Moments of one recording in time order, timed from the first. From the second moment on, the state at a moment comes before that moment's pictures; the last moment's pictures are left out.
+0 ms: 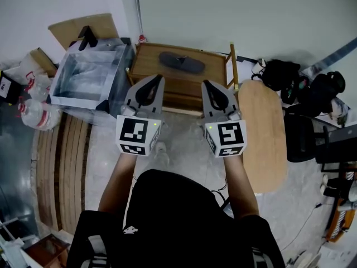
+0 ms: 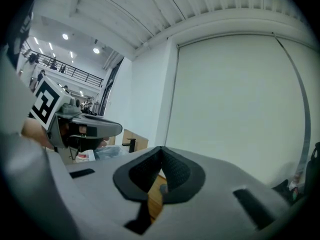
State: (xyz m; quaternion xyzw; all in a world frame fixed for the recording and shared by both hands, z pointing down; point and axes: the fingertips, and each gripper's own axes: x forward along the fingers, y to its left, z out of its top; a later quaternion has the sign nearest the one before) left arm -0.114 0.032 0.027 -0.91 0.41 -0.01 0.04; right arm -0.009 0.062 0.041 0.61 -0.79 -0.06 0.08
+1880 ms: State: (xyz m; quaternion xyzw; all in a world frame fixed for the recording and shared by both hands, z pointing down) left arm -0.056 -0.255 0.135 -0.93 0.36 -0.08 -0.05; right arm 0.048 -0.224 0.137 0.61 -0.77 0.02 0.16
